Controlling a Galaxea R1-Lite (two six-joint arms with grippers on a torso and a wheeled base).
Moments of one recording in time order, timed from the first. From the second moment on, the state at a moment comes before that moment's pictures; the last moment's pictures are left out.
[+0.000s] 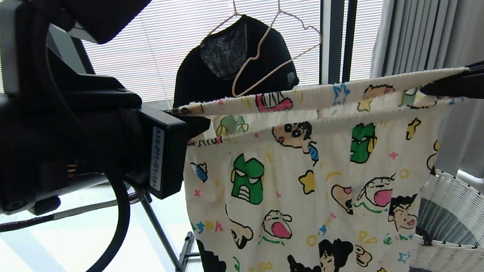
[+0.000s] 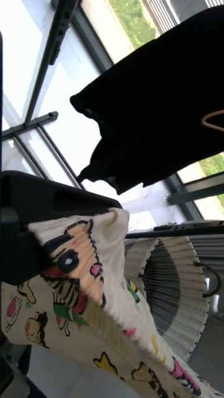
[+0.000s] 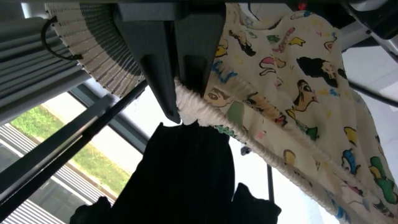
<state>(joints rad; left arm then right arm) -0.87 1.39 -1.35 0.34 0.26 0.12 0.89 1.24 -1.34 0.40 -0.18 -0.11</state>
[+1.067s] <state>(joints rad) -0.64 1.41 -1.24 0.34 0.29 0.14 0.76 1.23 -1.31 0.40 -0.18 -0.11</state>
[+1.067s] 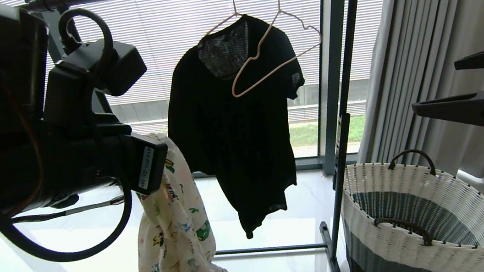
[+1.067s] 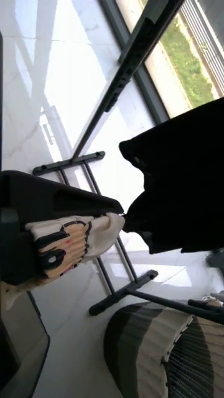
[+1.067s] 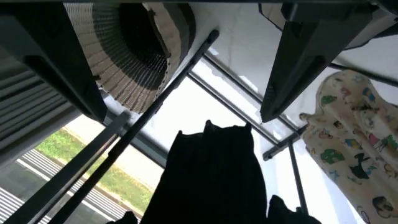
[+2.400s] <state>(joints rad) -0.50 1.28 -0.97 0.29 0.37 0.23 0.53 1.14 -0.98 0.44 -0.49 -0.12</state>
